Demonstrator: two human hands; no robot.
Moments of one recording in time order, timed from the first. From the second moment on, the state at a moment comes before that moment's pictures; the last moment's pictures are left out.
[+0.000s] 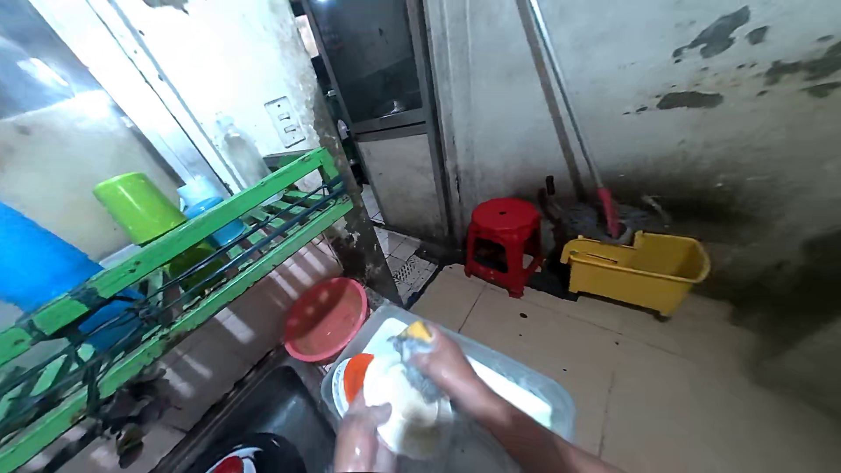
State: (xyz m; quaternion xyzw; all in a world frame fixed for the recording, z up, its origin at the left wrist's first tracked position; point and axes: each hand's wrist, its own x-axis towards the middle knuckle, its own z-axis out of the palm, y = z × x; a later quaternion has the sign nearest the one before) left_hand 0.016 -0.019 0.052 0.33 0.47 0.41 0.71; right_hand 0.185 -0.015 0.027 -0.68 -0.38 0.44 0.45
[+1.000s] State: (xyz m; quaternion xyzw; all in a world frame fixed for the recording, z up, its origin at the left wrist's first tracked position) left_hand 0.022 -0.043 0.050 0.35 0.41 0.31 0.78; right_hand 0.196 -0.030 0.050 -0.66 -0.47 0.36 0.47
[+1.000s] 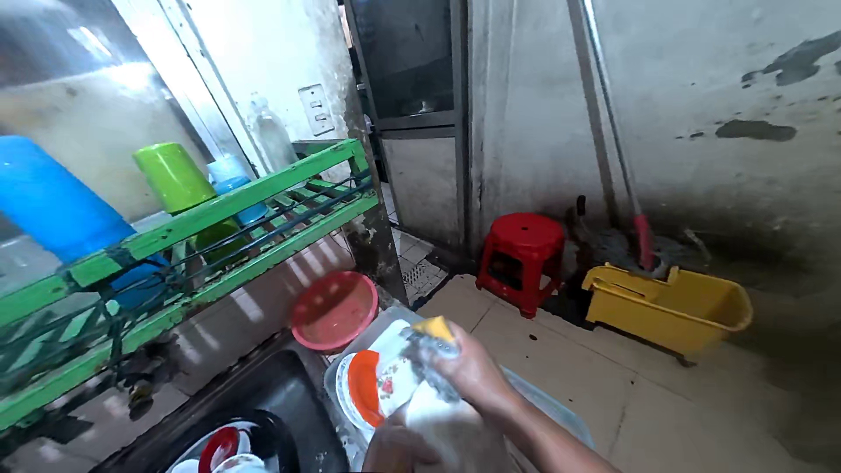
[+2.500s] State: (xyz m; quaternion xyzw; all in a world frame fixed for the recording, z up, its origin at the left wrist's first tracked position) left_hand -0.199 0.027 -0.058 0.54 0.82 0.07 0.17; right_hand 0.246 -0.082 -0.007 -0.74 -0.59 0.28 0.15
